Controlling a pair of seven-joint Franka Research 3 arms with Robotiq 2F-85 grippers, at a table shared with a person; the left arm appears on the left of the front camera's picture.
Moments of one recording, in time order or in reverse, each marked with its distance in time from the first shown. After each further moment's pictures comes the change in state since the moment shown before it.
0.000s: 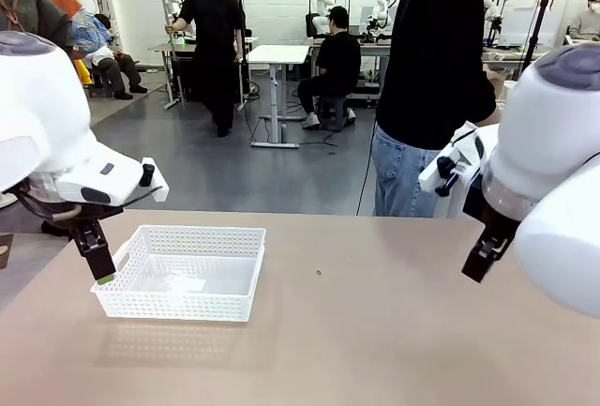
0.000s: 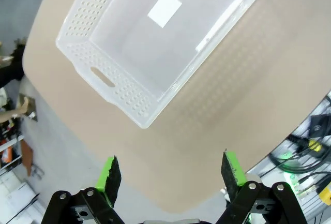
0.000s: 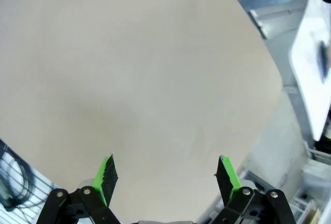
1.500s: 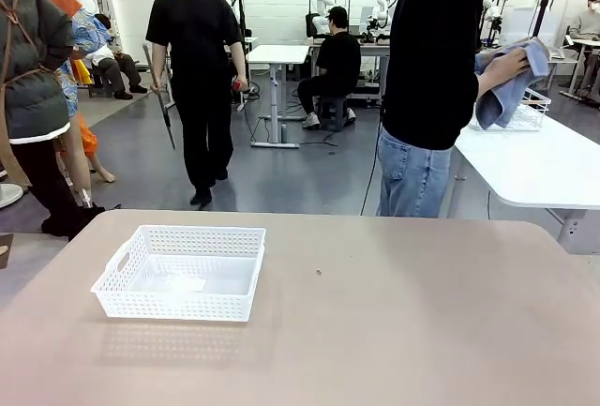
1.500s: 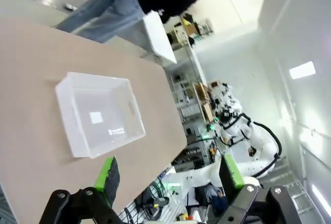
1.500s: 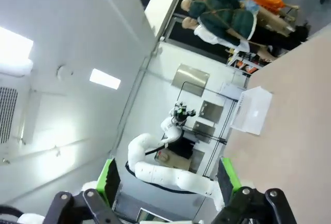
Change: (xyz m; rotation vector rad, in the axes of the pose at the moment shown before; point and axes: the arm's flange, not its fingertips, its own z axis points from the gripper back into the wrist) left arm -0.291 0.261 -0.018 -1.100 -0.900 0.913; right arm -0.325 -0.256 -0.081 1.604 -0.887 -1.018
